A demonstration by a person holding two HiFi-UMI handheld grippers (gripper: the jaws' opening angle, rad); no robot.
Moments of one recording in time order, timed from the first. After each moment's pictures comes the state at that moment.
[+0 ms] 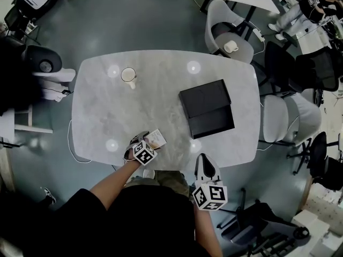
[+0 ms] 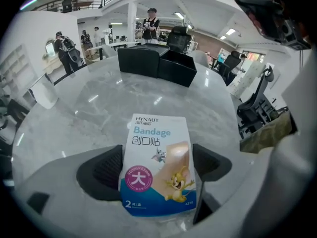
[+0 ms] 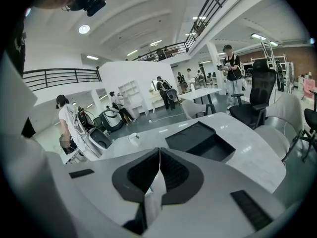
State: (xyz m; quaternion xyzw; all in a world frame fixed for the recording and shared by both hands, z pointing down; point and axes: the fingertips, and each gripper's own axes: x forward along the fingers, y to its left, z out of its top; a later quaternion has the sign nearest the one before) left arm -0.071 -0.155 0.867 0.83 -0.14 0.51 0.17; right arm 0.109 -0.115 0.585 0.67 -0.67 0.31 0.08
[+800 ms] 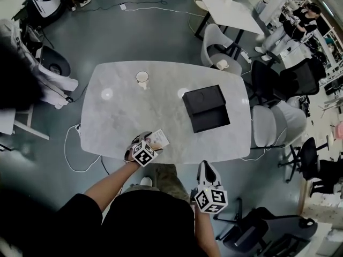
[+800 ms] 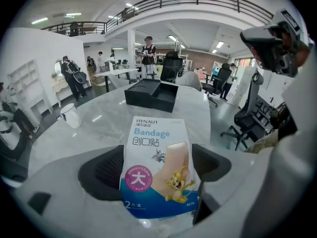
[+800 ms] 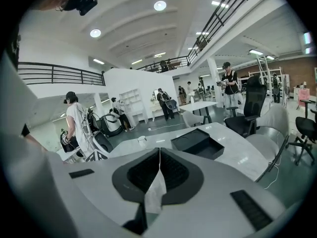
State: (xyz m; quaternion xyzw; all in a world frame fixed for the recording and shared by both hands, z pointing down) left arm -0.112 -0.110 0.748 0.89 -0.17 0.42 0.11; right arm 0.042 0.006 0.527 0.69 -0.67 0.25 0.06
